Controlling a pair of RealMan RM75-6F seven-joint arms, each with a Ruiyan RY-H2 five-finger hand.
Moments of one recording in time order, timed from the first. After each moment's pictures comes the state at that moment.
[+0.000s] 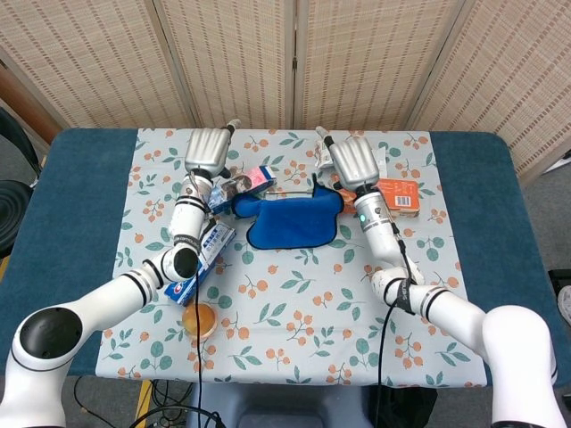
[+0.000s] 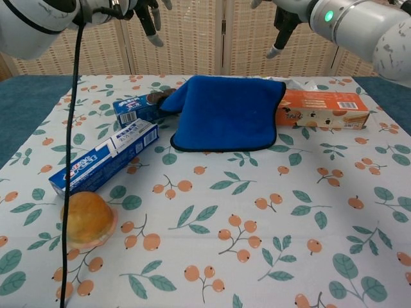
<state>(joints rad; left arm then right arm) -1.33 -1.65 -0.39 -0.85 0.44 0.73 0.59 1.07 -1.65 0.41 -0.94 -0.95 0.83 -0.42</state>
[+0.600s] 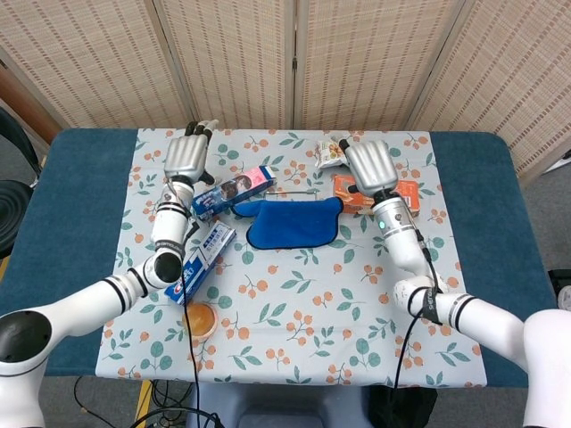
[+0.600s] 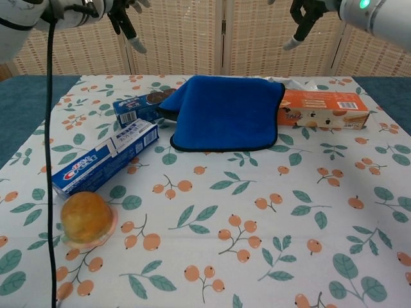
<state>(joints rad) -1.23 -1.56 -0.41 -1.02 0.37 0.79 0.56 0.97 -1.49 0.36 -1.18 -0.97 0.92 -0.43</state>
